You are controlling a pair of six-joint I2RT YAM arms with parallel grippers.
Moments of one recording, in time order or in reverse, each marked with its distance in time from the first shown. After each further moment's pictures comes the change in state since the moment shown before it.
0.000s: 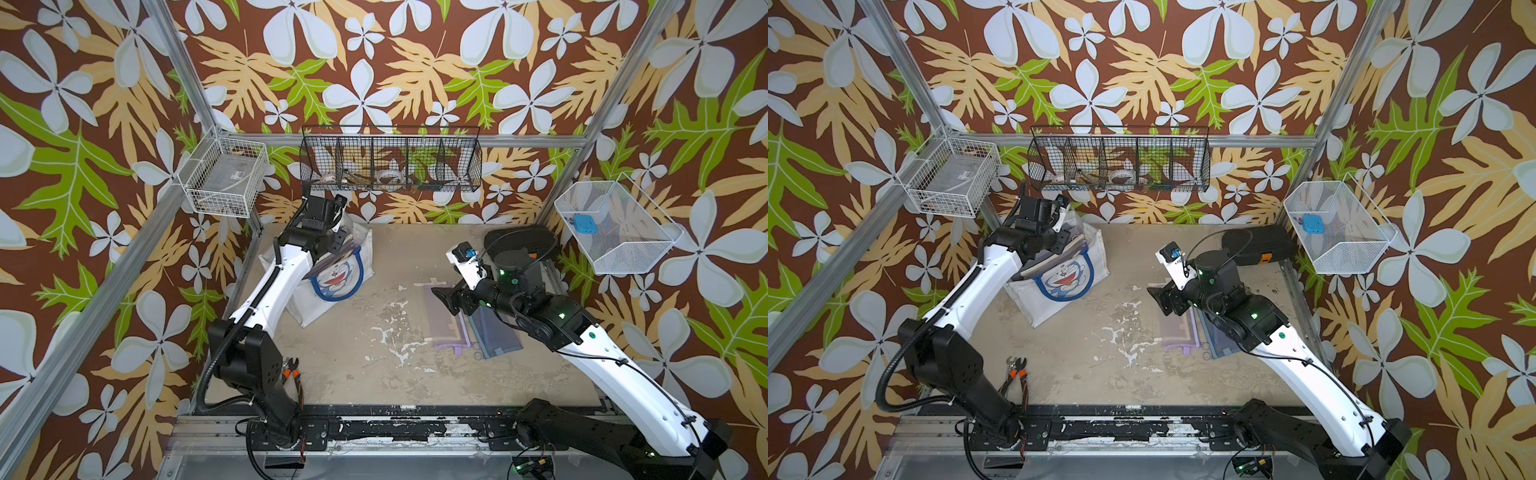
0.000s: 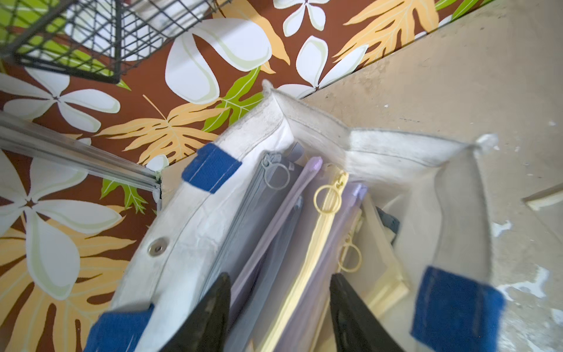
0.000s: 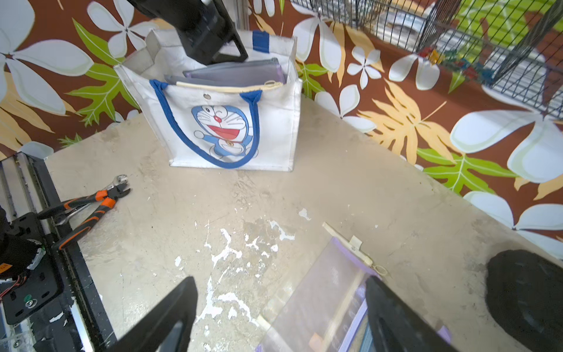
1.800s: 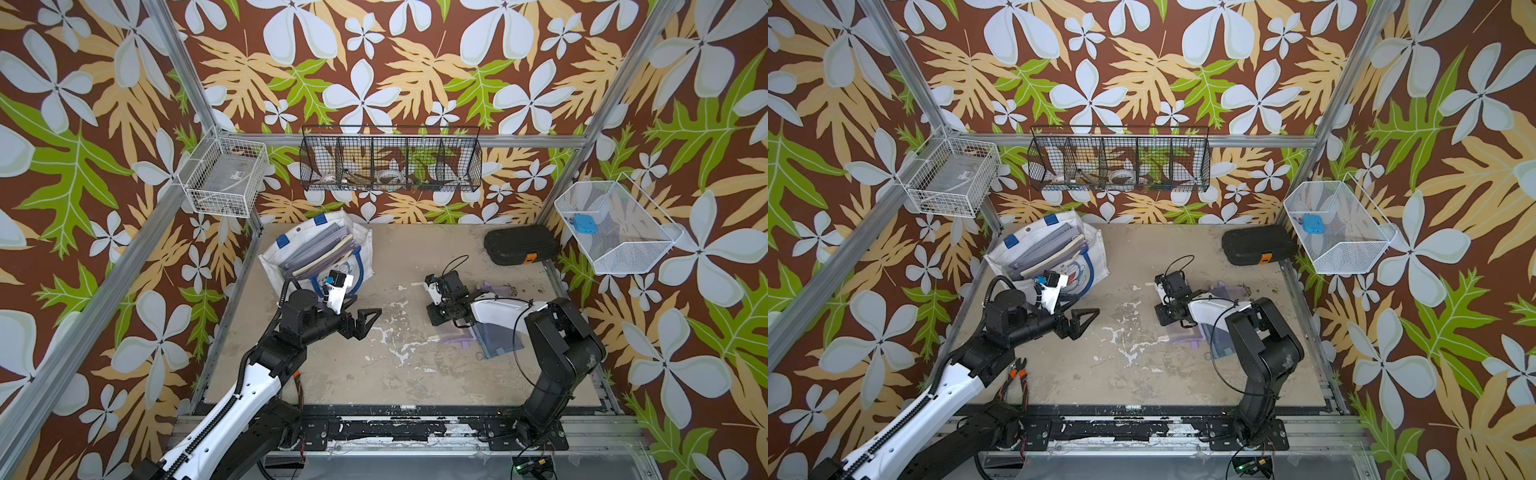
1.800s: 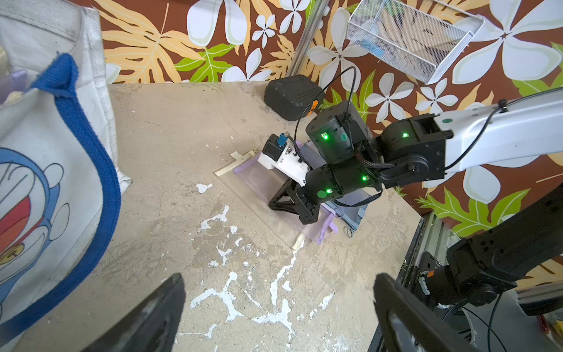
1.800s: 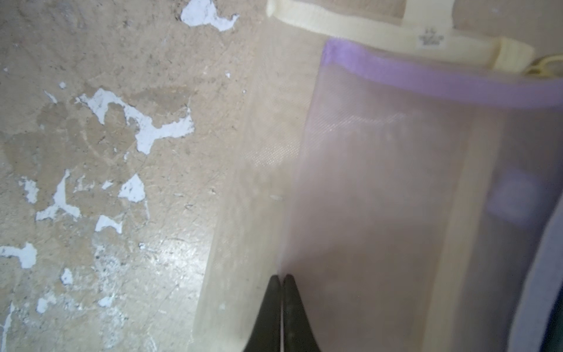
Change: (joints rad) left arm -0.192 -0.785 -0.958 0.536 0.624 -0.502; right arm -0.119 0.687 -0.226 0.348 0.041 0.181
